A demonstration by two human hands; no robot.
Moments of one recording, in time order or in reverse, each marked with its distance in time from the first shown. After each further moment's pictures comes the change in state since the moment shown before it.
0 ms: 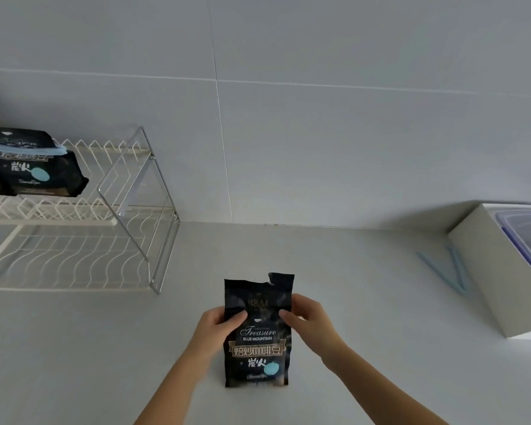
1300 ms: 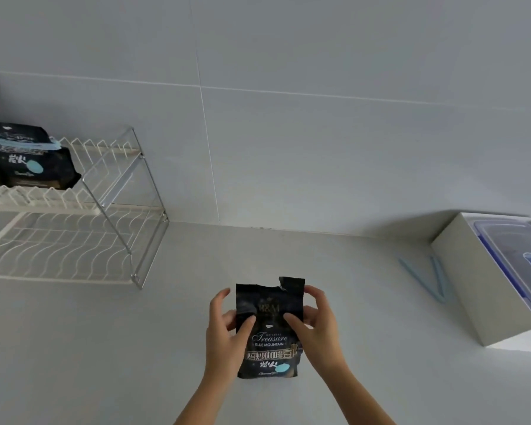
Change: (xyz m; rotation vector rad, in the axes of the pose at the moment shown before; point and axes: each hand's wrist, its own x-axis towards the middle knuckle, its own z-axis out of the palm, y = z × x) left_hand -0.029 -0.025 0.090 0.046 0.296 0.366; right_hand -0.033 0.026 -0.042 0.105 0.235 -0.152
